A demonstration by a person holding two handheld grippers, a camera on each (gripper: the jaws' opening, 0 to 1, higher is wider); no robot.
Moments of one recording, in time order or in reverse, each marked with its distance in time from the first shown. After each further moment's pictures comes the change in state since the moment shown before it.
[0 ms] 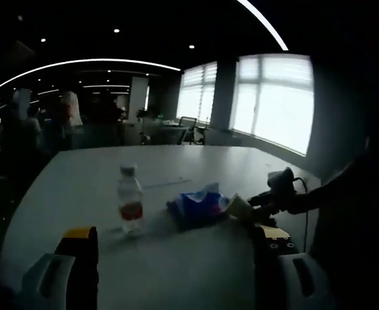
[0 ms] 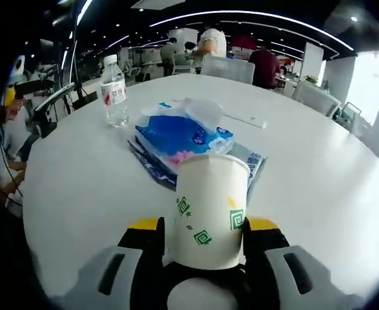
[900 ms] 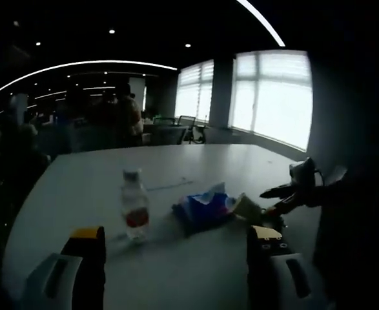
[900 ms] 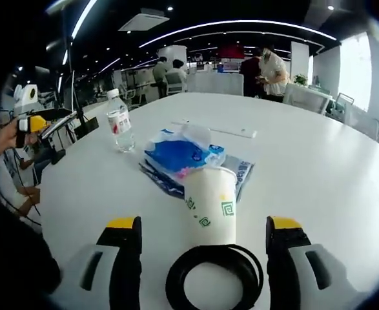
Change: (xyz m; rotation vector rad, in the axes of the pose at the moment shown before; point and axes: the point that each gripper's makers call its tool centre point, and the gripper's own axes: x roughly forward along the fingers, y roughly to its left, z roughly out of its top) left arm 0.014 0.035 0.000 0.034 -0.021 0.023; right arm -0.038 0.003 0.011 0.137 -0.092 0.050
